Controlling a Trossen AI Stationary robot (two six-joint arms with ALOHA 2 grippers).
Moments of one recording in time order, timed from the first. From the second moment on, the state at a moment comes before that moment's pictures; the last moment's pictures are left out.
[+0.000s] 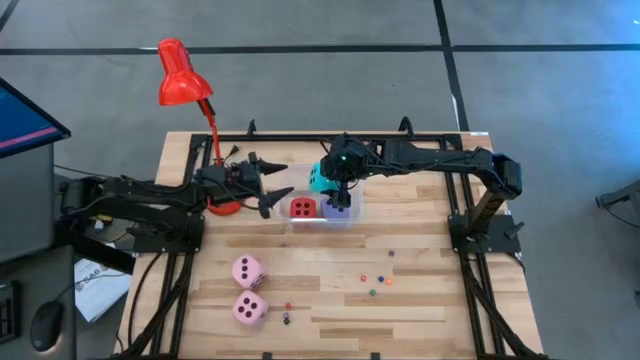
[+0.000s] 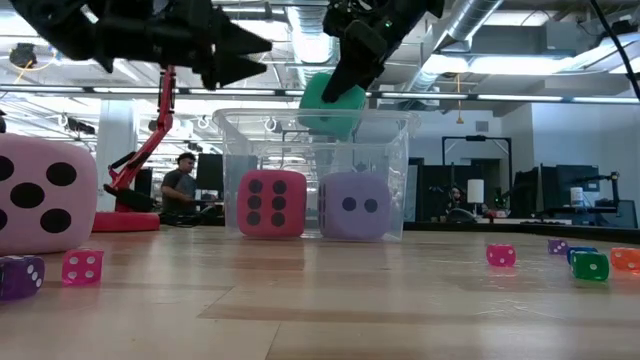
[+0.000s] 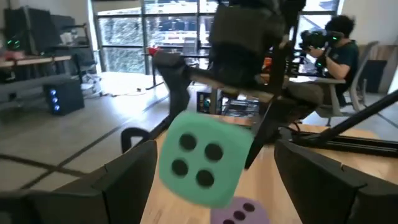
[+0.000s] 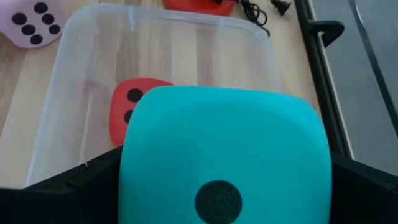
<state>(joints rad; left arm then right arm) 0.19 1.06 0.42 0.68 -0.09 0.01 -0.20 1.72 1.50 -0.60 0.03 -0.25</state>
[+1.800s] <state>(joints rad) 0.18 1.57 0.68 0.79 -0.05 0.06 -0.16 1.83 1.53 -0.64 0.02 -0.34</state>
